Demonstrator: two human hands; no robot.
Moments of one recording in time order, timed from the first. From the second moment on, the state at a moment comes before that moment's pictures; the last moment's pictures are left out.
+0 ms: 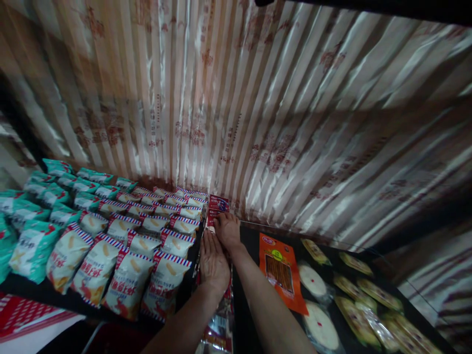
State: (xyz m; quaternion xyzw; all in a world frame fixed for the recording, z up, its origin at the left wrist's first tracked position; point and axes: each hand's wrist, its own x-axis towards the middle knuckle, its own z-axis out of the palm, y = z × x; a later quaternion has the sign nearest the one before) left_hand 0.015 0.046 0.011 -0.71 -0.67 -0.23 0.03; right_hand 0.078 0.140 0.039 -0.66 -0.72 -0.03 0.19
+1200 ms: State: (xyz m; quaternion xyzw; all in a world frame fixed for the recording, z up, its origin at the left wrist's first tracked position) left_hand 0.011 0.040 0.020 -0.70 -0.67 -0.24 -0.02; right_hand 0.072 0.144 0.045 -0.58 -0.78 0.03 0.23
